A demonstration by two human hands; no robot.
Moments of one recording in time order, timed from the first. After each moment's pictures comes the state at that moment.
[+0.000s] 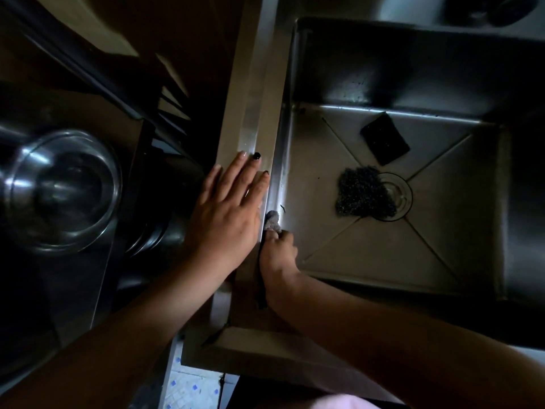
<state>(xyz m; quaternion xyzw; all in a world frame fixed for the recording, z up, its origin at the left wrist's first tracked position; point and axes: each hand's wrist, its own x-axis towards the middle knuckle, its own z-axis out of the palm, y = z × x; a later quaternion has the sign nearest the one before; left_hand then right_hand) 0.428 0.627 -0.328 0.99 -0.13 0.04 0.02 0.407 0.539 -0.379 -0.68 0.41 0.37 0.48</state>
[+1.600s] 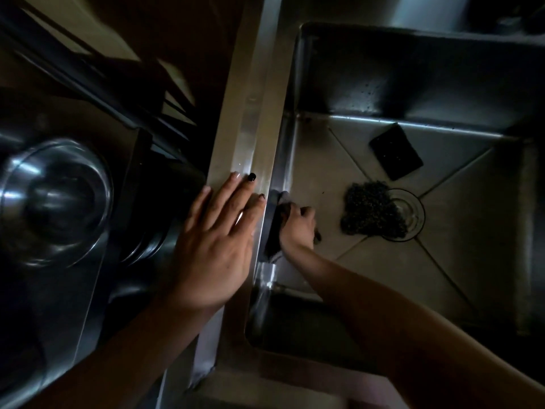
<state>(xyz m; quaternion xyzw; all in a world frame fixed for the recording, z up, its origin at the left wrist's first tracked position) 0.427 0.627 -0.329 0.99 -0.13 0.03 0.03 0.466 0.513 -0.499 -0.88 0.17 0.30 0.33</state>
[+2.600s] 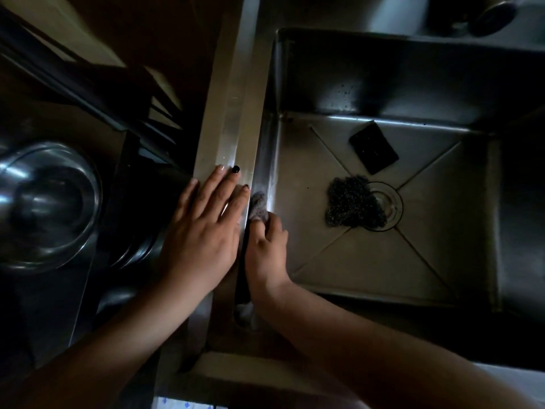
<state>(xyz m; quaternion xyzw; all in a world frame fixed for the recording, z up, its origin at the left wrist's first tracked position) 0.428 0.624 -0.327 0.99 -0.12 0.04 0.02 0.423 0.535 -0.354 -0.68 0.31 0.24 0.62</state>
